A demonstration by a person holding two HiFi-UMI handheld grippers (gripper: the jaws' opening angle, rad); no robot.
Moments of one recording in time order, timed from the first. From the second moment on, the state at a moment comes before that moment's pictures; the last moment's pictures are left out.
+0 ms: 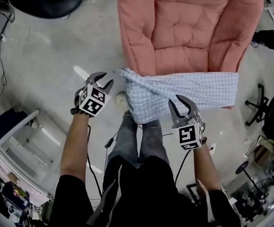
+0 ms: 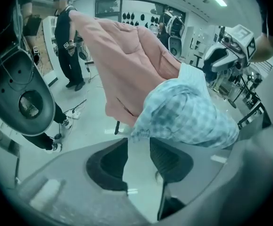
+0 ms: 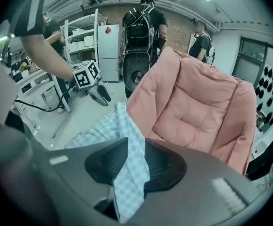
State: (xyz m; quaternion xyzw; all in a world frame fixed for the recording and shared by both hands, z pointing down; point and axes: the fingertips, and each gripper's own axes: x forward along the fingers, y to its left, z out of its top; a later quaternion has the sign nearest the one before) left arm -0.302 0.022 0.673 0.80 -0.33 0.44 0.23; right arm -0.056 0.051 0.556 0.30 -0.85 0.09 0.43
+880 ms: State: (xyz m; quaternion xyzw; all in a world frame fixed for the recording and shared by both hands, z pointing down) left arm -0.275 0.000 0.729 0.85 -0.23 0.43 0.21; right arm -0.054 0.066 0.628 0.27 -0.83 0.09 0.48
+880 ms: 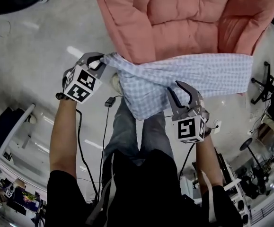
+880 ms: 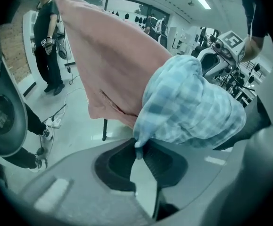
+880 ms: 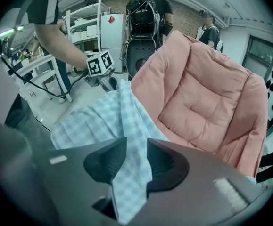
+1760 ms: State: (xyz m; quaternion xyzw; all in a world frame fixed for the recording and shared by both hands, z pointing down) left arm -0.325 0.080 0.653 0.79 -0.37 0.47 0.12; right arm -0.063 0.019 0.593 0.31 -0.84 -0.05 0.45
